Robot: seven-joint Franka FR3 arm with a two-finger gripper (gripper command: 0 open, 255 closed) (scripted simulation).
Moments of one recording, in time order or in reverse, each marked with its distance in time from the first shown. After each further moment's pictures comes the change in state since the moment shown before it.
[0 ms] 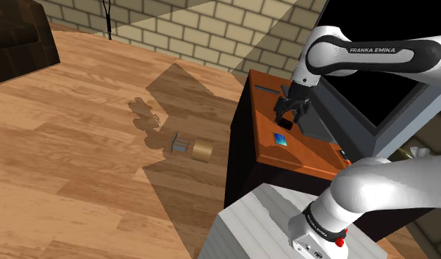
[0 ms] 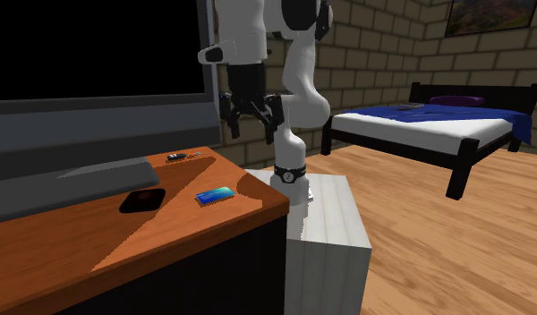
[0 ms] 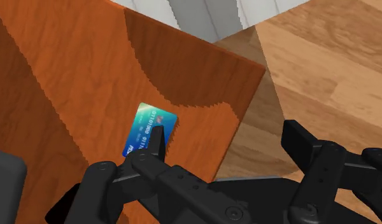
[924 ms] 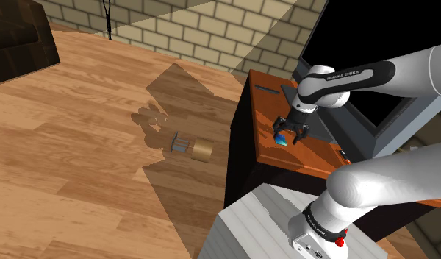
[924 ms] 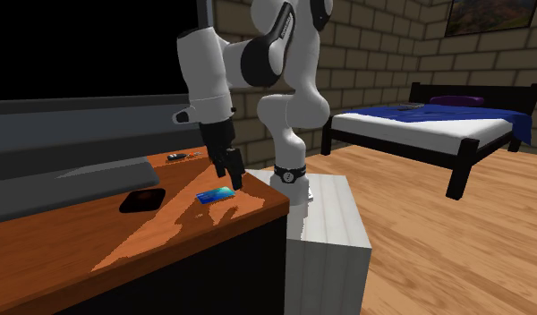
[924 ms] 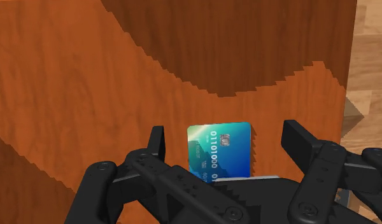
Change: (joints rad) arm -0.152 0.168 -0.105 -0.184 0.021 0.353 0.172
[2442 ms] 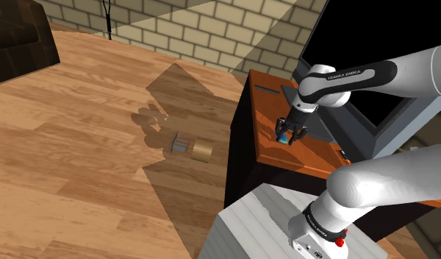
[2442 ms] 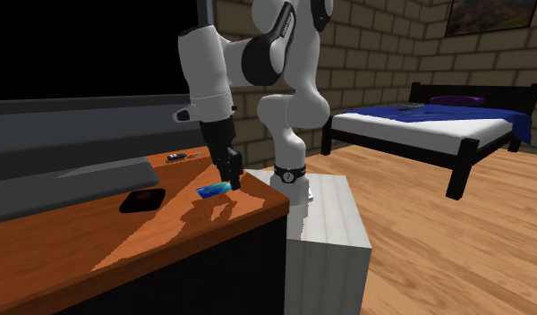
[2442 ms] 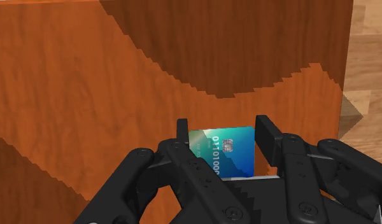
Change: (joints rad) arm 0.001 -0.012 0.003 -0.001 0.000 -0.010 0.005
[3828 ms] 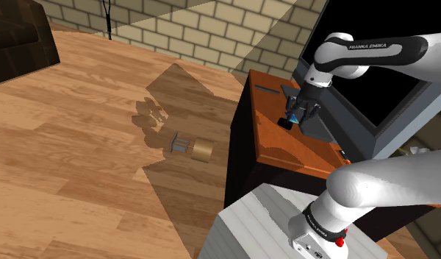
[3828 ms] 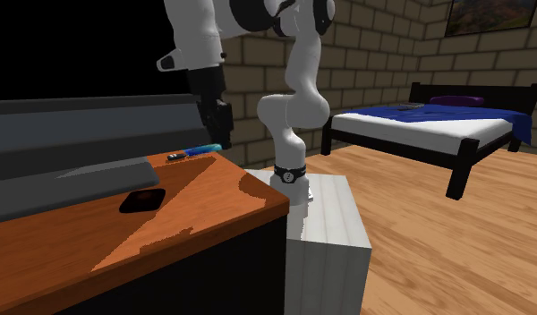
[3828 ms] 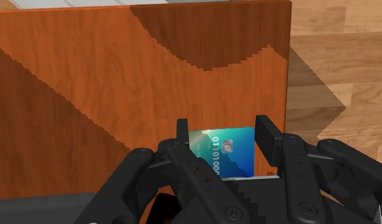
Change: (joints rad) arm -0.006 -0.072 0.007 0.230 -0.005 -0.302 0.006
